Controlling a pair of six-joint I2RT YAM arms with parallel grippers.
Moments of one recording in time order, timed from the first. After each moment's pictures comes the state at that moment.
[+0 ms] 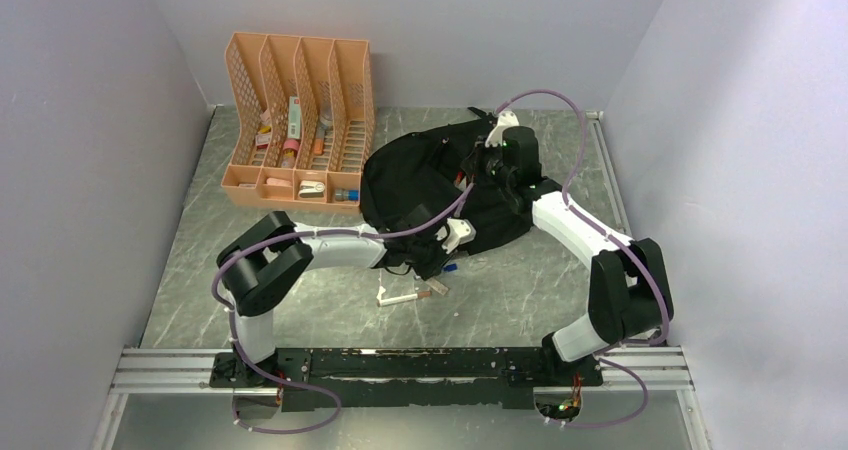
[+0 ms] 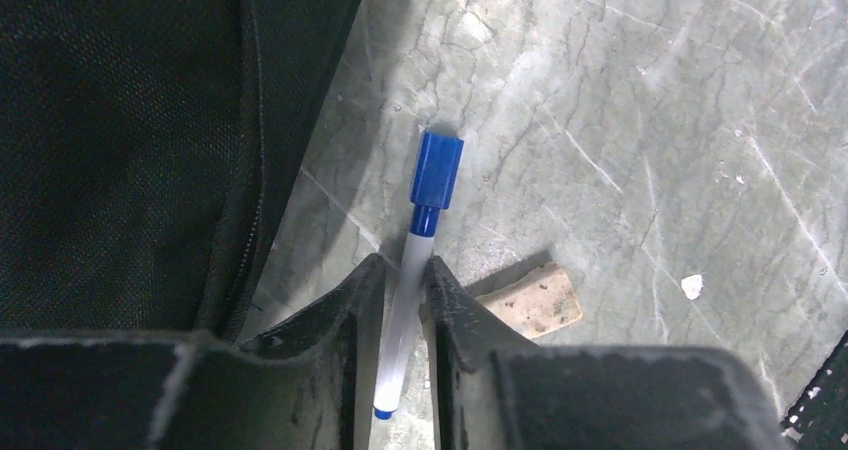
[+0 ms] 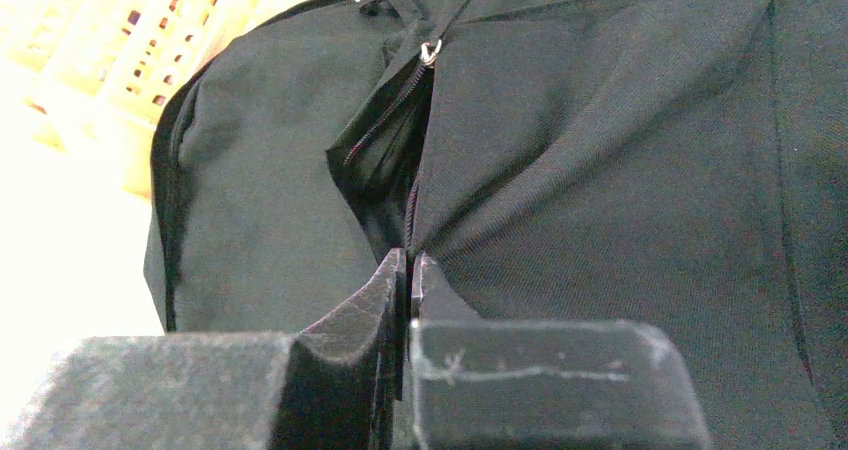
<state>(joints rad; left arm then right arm) -0.98 1.86 1.07 -0.09 0.15 0.03 0.34 1.50 0.99 0.10 -0.16 0.24</state>
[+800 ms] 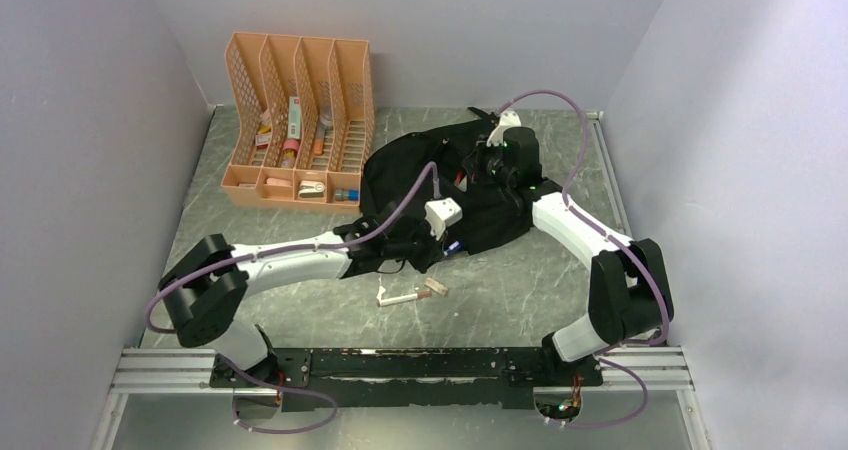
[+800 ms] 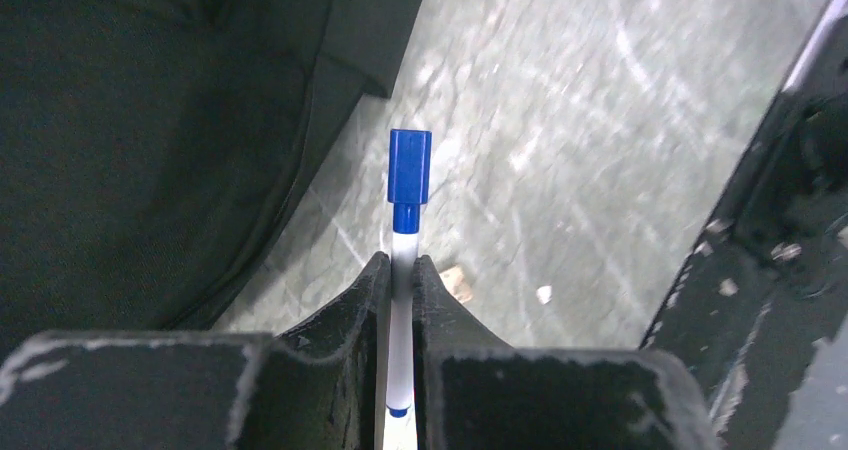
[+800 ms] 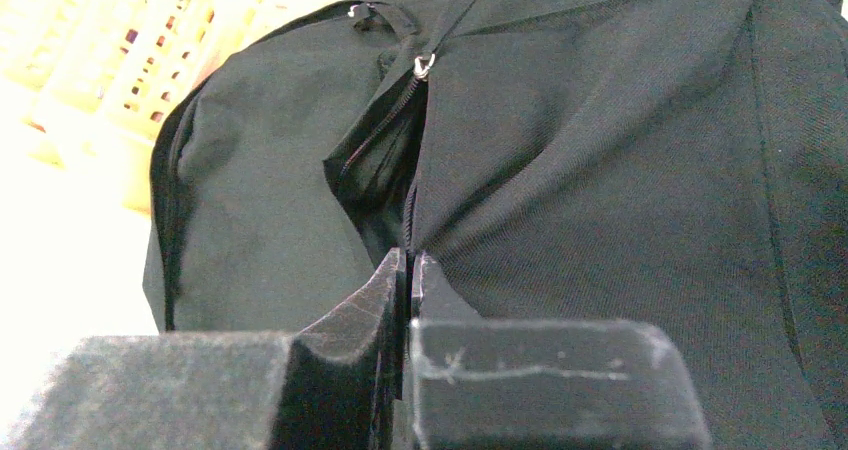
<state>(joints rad) -1.00 1.58 0.96 -0.02 0.10 -0.13 0.33 1.50 0.99 0.12 -0.14 0.26</state>
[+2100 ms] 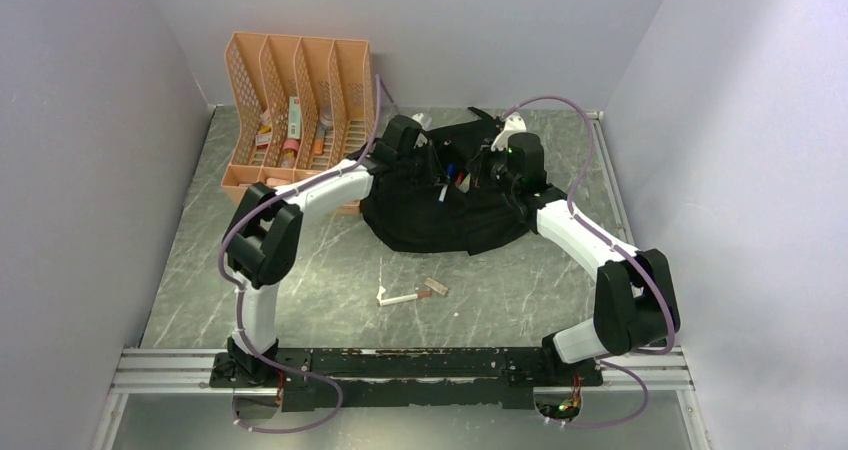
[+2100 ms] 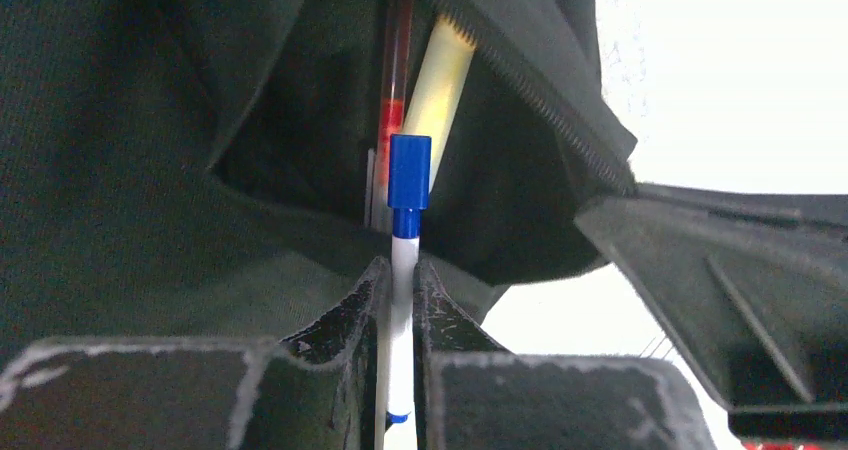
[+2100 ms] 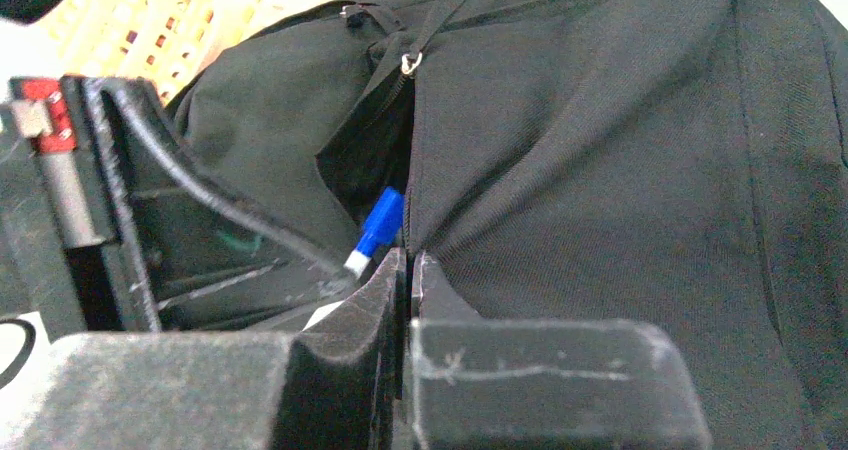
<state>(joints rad) -0.68 1.96 1.49 -0.14 0.20 -0.73 0.33 1.44 0.93 0.14 -0.13 0.26</state>
